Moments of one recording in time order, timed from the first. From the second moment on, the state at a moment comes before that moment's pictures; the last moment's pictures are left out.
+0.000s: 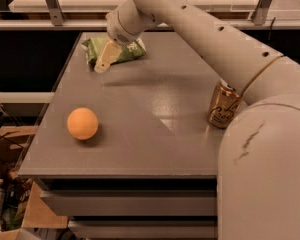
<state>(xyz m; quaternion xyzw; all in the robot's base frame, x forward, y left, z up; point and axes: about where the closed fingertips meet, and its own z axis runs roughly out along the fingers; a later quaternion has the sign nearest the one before) 0.742 0.136 0.896 -0.65 0.62 0.09 0.42</state>
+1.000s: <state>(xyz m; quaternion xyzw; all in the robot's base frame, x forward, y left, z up) 0.757 0.151 0.878 -0.61 0.65 0.16 0.43</state>
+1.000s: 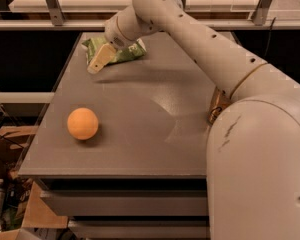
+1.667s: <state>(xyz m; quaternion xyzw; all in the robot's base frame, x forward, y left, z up) 0.767 0.143 0.858 -0.60 0.67 0.17 0.41</state>
